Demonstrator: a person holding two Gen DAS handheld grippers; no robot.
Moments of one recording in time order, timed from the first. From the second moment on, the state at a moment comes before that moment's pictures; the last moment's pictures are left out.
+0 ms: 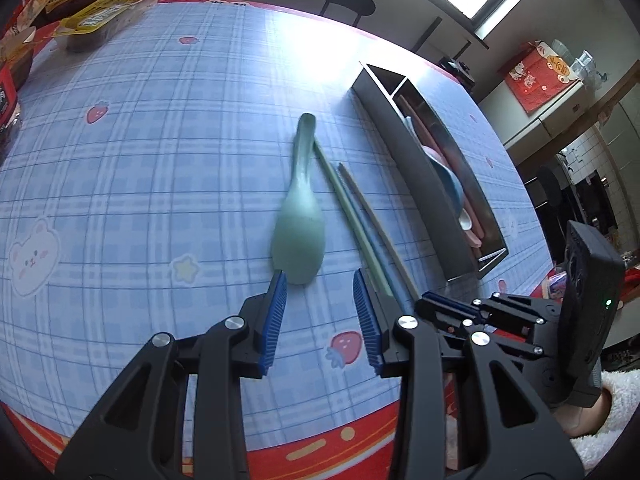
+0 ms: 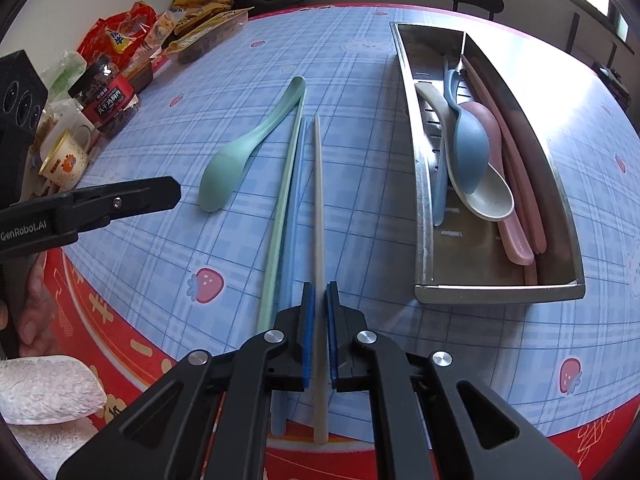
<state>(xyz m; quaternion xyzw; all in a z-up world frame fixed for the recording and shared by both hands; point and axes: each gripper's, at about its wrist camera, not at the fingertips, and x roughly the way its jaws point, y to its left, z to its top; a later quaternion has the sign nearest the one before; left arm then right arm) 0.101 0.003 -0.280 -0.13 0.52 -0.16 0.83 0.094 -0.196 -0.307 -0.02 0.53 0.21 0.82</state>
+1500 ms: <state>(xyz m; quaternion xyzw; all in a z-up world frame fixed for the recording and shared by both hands) 0.123 -0.065 -0.315 -0.04 0.55 -0.14 0.82 0.078 -0.216 -0.307 -0.02 0.53 0.24 0.81</state>
